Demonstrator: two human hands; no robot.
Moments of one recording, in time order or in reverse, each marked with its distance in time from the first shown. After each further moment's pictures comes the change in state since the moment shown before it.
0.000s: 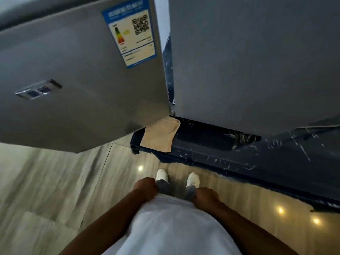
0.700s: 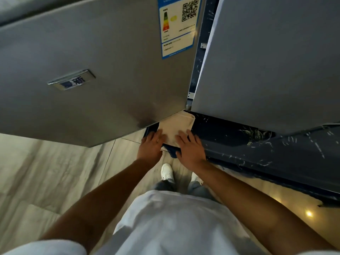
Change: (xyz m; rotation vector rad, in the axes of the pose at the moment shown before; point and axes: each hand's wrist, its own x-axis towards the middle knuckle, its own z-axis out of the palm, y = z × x) left_hand 0.024 -0.030 -0.095 0.122 0.612 0.321; right_hand 0.045 -0.125 -0.096 -0.295 0.581 -0.310
